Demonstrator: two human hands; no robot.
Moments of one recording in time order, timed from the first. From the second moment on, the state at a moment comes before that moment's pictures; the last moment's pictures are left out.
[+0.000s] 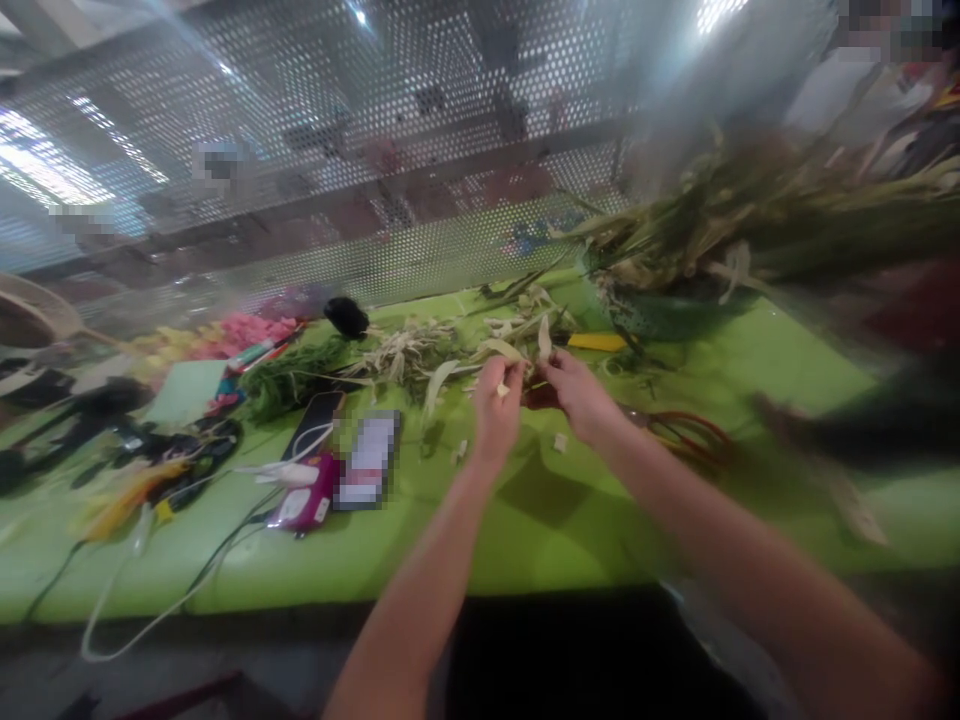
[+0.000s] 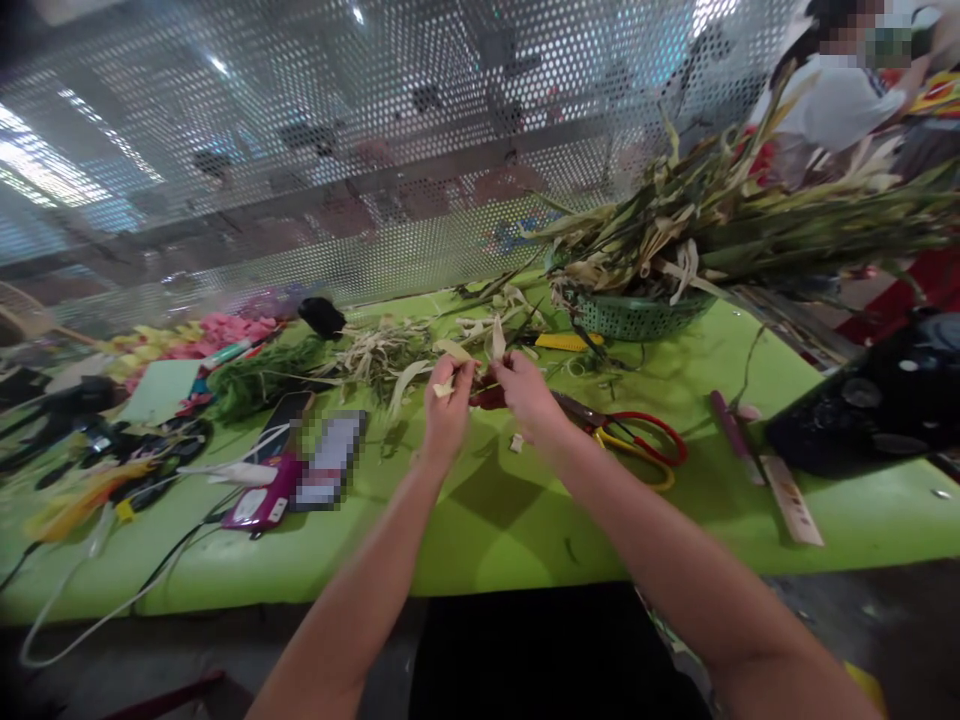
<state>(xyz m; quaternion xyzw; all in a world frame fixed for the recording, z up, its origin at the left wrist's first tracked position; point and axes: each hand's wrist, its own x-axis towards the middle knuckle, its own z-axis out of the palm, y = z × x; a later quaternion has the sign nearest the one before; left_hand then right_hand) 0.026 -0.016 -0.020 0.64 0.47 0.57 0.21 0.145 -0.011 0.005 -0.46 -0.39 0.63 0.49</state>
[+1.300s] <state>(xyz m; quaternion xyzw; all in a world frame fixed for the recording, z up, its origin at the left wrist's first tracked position) 0.008 -0.016 0.006 0.71 0.46 0.46 0.26 0.155 -0.010 -0.001 -0.45 -0.51 0.43 0.59</state>
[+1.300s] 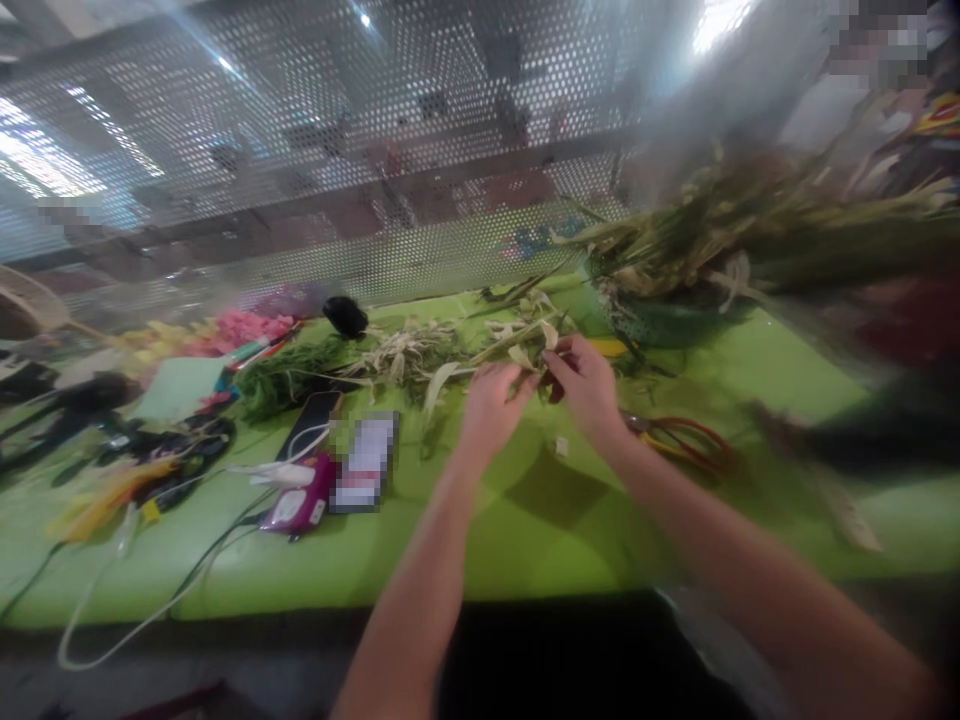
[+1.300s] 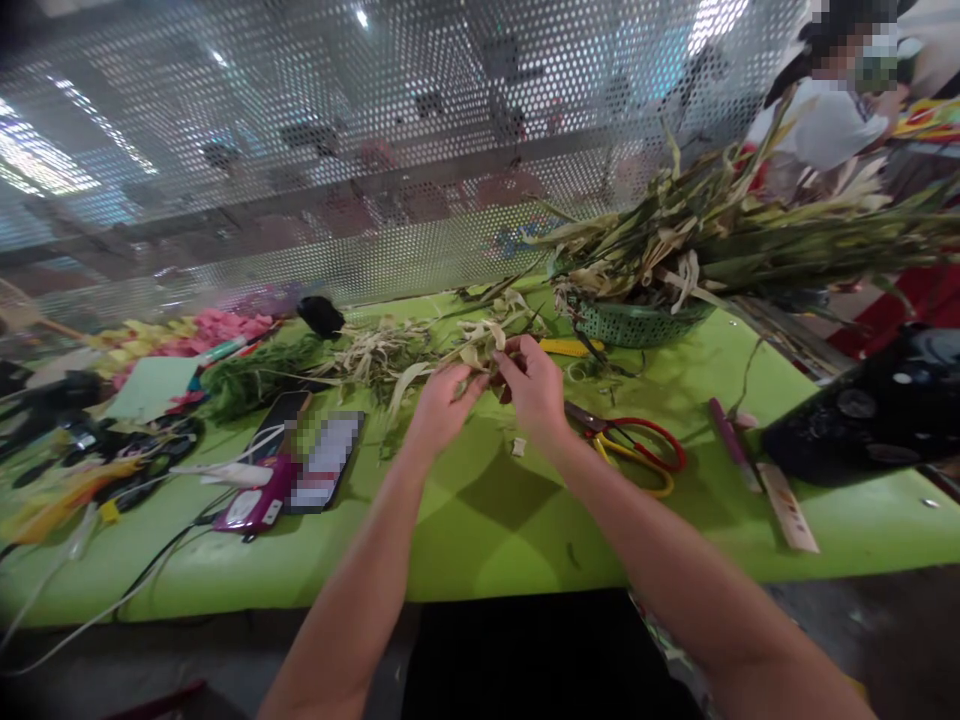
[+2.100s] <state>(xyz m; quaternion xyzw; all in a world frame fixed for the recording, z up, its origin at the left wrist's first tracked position) 0.017 -0.009 -0.013 0.54 0.40 0.56 0.49 0.160 -0.005 0.003 -0.46 -0.52 0.48 0.53</state>
